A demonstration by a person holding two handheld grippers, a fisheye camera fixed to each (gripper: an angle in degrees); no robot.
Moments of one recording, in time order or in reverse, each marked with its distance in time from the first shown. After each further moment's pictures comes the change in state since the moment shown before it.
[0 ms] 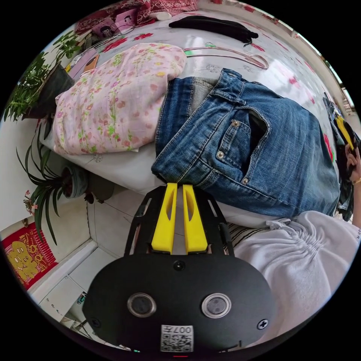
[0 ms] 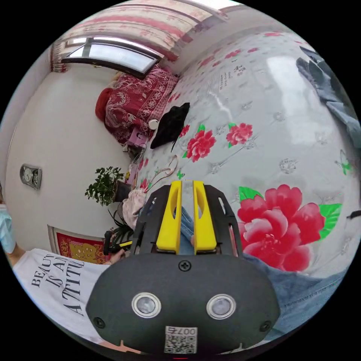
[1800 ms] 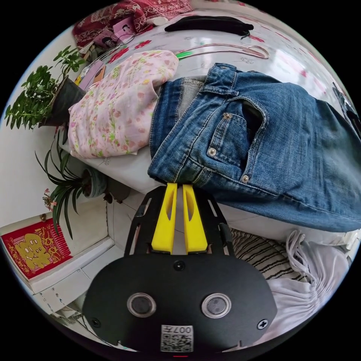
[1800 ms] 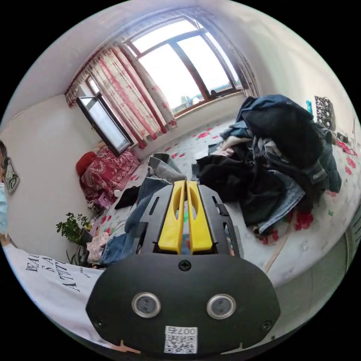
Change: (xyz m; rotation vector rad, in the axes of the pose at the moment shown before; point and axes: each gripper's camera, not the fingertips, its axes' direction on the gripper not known) left arm 0.104 0.008 -0.031 0.026 -0.194 0.009; right arm -0.021 0.314 -0.318 0.611 0.371 0.164
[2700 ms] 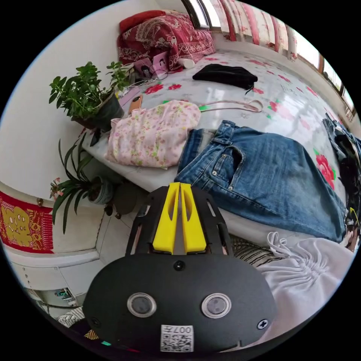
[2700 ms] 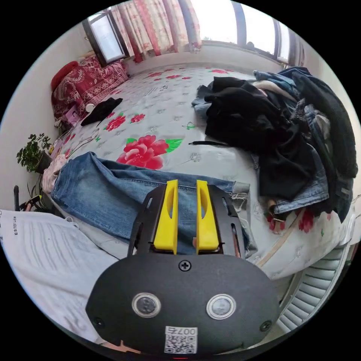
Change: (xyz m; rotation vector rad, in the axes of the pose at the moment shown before) left arm -0.047 0.090 -0.110 0.362 0.106 -0.154; right arm -0.053 0.001 0.221 -0.493 0.201 -0.430
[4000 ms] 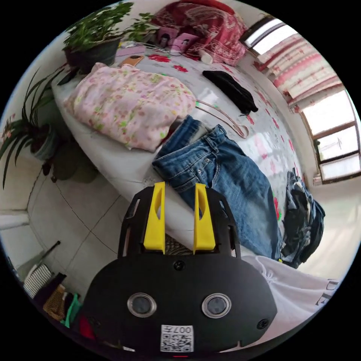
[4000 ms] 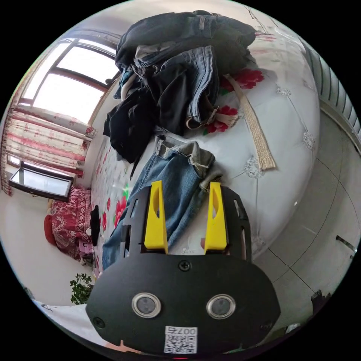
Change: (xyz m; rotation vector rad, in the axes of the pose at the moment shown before) left arm -0.176 0.019 0.126 -0.108 0.469 -0.467; right arm 0.240 0.150 0.018 0.304 -0.148 1.049
